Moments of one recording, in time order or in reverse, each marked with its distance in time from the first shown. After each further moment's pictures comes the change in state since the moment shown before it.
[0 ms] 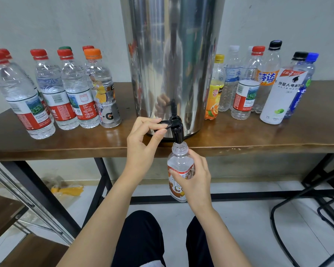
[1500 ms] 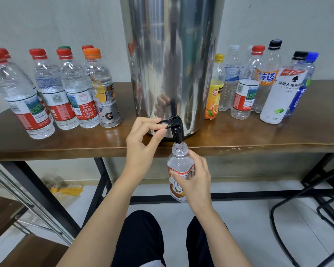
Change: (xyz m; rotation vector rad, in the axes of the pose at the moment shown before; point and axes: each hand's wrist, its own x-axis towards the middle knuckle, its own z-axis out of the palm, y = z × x) left_hand -0.002 0.002 -0.001 0.013 0.009 -0.024; right_hand -0.002 0.000 -0.001 0.015 0.003 -0.029
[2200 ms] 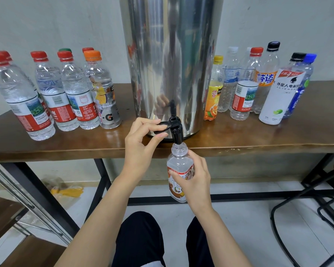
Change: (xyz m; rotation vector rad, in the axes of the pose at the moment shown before) left_hand 0.002 0.000 -0.002 0.030 -0.019 0.033; right_hand 0.001 -0.002 -0.001 0.015 -0.012 0.018
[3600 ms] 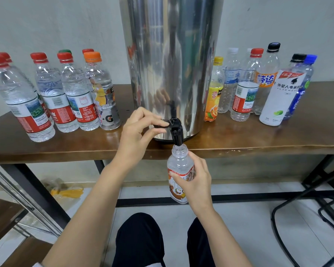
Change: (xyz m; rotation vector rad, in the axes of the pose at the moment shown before) left_hand 0.030 0.004 -0.017 0.114 -0.181 0.114; right_hand 0.003 0.004 -0.001 0.052 -0.005 -0.009
